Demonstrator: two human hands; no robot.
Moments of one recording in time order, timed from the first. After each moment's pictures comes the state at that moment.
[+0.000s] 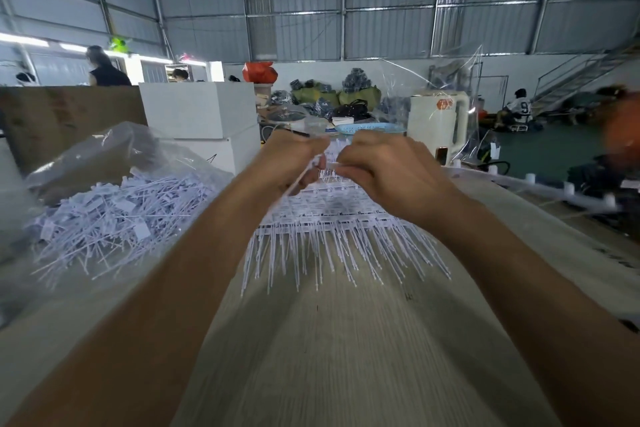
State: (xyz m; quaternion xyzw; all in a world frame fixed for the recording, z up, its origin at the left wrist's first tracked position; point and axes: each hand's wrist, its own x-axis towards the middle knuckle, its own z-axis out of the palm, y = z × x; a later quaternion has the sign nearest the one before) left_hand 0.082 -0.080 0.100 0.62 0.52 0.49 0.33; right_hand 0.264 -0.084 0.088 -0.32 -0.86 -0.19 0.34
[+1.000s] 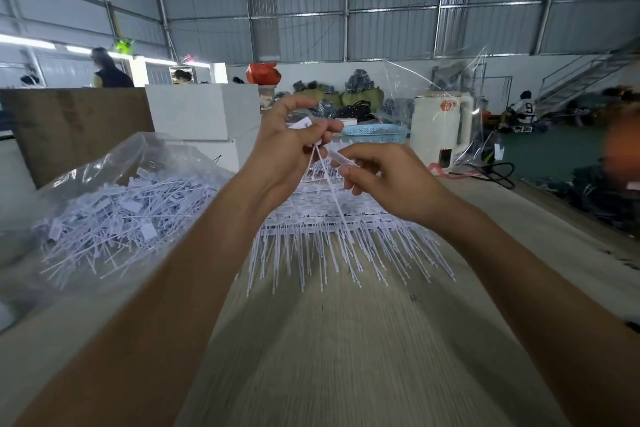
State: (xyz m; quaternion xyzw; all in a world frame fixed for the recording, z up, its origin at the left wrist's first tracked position) left_hand 0.080 -0.080 0.104 0.56 0.31 0.65 0.42; right_hand 0.259 -0.072 0.078 -0.33 -0.85 0.09 0.40
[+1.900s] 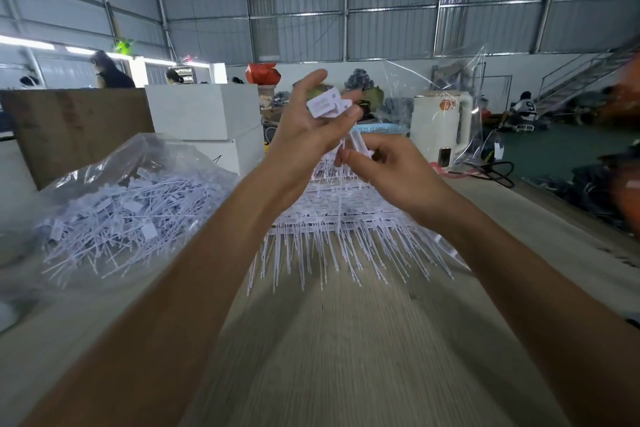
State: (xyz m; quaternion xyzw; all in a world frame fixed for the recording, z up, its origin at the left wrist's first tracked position) left_hand 0.099 -0.083 0.106 0.64 0.26 0.63 0.36; right_hand 0.256 -0.079 0.081 -0.30 -0.79 0.21 0.49
